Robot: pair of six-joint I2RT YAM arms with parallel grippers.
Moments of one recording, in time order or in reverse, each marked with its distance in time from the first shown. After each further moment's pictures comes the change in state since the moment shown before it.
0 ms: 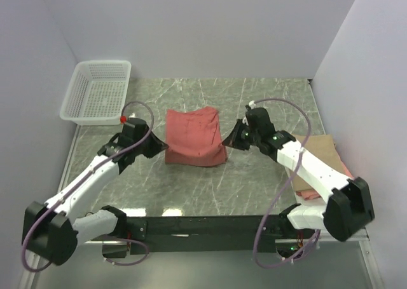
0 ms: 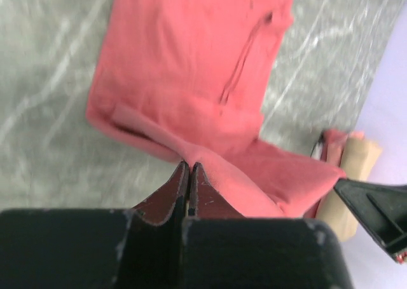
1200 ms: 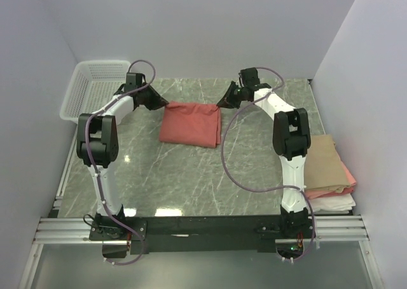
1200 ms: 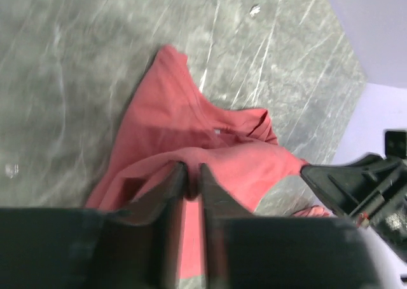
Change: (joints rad) left arm 0.329 0.997 0.798 0.152 0.330 0.151; right arm -0.273 1.006 0.933 -0.049 -0.283 -0.061
